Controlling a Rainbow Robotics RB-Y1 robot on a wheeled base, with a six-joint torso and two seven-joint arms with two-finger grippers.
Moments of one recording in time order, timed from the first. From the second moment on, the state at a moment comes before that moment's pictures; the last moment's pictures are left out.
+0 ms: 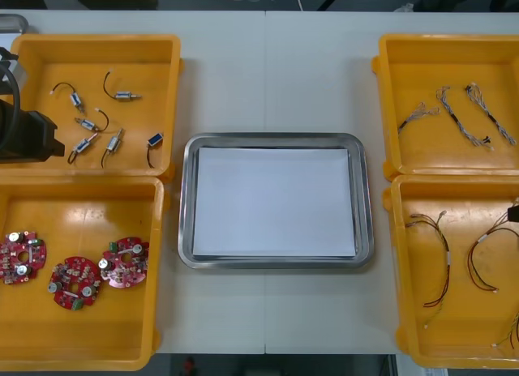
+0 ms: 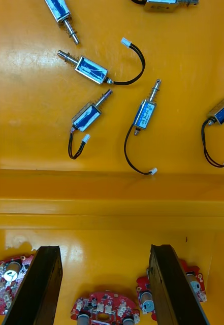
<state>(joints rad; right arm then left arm) -0.09 -0.59 -0.46 -2.26 -0.68 1.92 1.45 -0.39 0.75 0.20 -2.00 0.74 1.82 -1.22</state>
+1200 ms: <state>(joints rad) -0.09 -0.59 -0.46 -2.26 -0.68 1.92 1.45 -0.39 0.75 0.20 -2.00 0.74 1.82 -1.22</state>
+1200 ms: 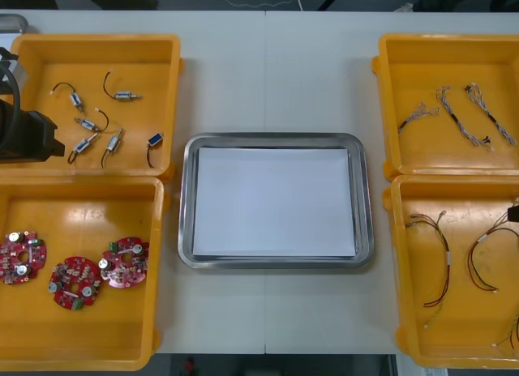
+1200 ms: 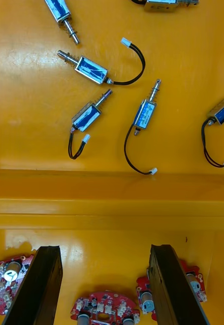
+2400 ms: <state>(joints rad) -0.07 -0.59 -0.47 -2.26 -0.68 1.92 1.45 -0.36 0.72 0.18 -1.98 0.80 1.83 -1.22</state>
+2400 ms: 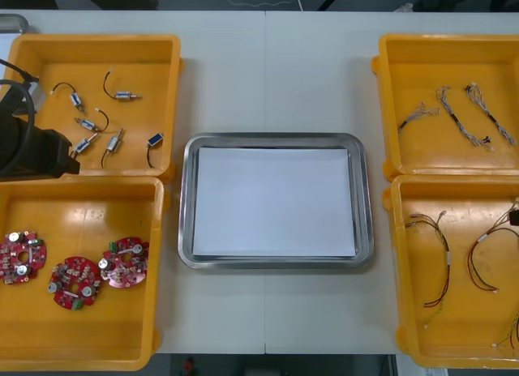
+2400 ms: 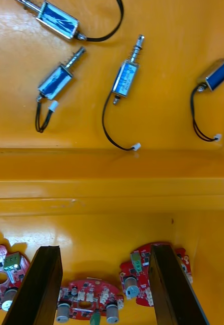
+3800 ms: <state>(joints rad) 0.22 -0.58 -0.58 -2.13 -0.73 1.70 1.20 -0.03 1.25 0.06 -2.17 1.13 1.46 -1.56</state>
